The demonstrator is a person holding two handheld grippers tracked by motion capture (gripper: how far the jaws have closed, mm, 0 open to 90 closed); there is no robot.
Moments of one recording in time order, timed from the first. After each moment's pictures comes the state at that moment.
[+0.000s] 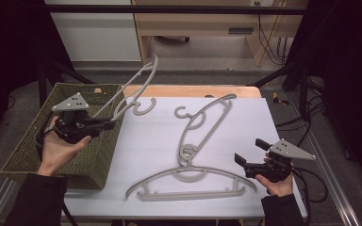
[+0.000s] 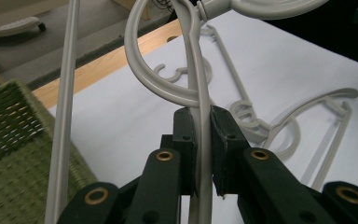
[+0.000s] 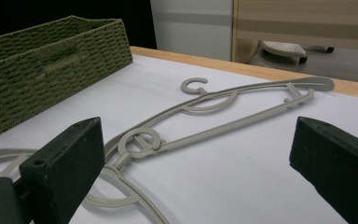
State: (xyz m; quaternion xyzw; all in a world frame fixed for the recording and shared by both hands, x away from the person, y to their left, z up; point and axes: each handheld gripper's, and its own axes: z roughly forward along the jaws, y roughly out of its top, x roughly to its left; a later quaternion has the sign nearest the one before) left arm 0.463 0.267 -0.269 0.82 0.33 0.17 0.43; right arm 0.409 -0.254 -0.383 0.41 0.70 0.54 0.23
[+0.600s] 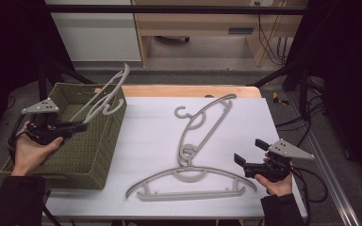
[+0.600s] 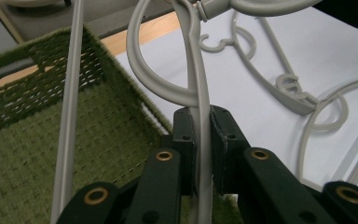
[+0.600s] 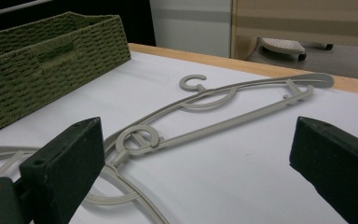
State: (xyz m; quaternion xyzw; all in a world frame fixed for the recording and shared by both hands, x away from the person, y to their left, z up) left arm 0.475 0.348 -0.297 0.81 0.38 0.17 0.42; right arm 0.411 -0.253 -0.385 0.41 0.70 0.53 0.23
